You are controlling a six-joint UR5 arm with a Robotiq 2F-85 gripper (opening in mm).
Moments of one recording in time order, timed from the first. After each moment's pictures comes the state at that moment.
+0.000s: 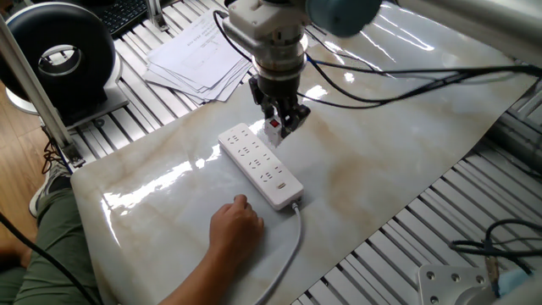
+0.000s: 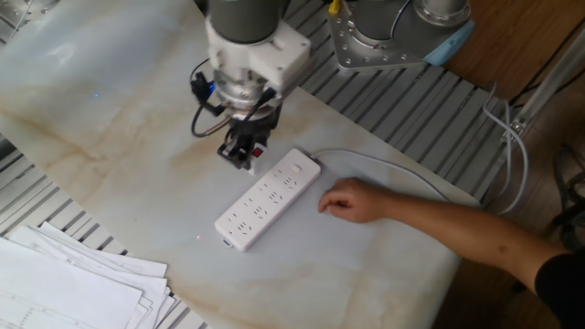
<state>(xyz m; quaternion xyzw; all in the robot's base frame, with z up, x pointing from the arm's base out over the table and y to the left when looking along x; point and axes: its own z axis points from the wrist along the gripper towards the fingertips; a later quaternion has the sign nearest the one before) 0.515 0.045 0.106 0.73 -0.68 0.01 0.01</state>
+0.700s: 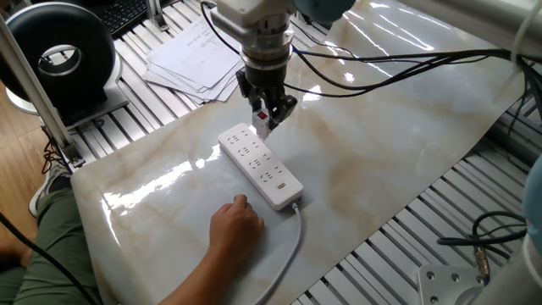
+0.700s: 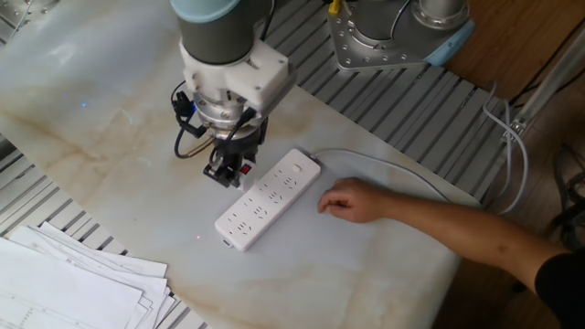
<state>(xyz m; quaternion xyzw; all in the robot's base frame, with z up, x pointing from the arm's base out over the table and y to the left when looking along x) 0.547 0.052 0.102 0.74 -0.67 0.00 0.00</state>
